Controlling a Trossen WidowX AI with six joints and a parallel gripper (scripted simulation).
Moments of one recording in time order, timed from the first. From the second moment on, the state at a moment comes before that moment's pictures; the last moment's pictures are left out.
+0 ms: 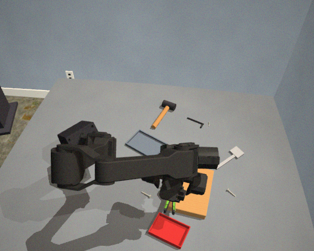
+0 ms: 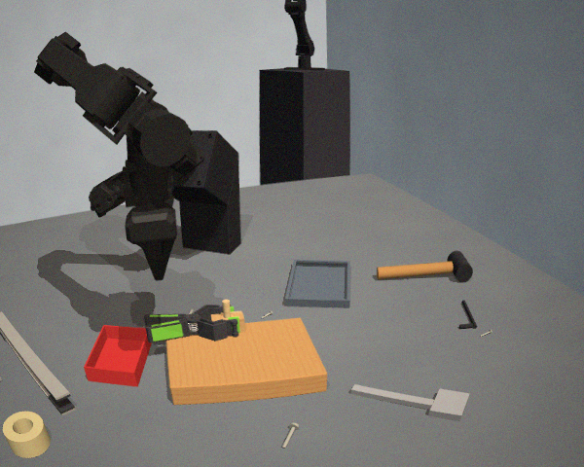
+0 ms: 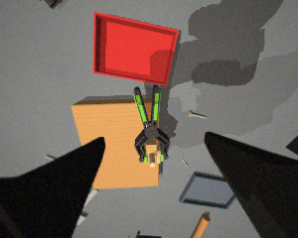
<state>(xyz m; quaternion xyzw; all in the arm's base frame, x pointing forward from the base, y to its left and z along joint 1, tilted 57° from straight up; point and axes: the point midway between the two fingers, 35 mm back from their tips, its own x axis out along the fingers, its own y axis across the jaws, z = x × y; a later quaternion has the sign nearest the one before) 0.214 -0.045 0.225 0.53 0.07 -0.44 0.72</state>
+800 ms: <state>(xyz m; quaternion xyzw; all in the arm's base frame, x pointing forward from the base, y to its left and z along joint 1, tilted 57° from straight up) 0.227 -0.031 0.216 0.54 0.07 -0.44 0.72</state>
